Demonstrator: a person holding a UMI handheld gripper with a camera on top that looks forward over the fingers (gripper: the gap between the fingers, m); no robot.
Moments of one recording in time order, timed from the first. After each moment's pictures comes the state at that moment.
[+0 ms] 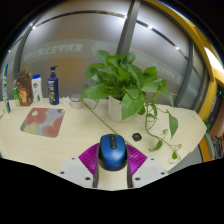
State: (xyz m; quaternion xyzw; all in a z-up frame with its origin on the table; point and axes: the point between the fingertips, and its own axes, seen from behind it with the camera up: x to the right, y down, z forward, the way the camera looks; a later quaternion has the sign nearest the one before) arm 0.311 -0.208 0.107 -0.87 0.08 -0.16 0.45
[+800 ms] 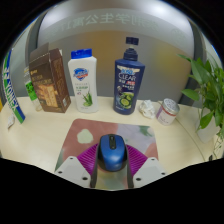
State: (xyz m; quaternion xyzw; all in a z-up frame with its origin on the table) arm 0.015 0.051 0.000 -0.92 -0.02 -0.02 0.39
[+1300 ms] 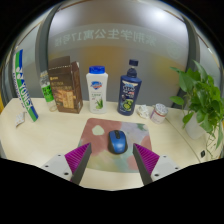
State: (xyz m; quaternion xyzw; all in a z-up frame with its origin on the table) arm -0.010 -0.020 0.064 -0.91 -0.02 -0.03 0.41
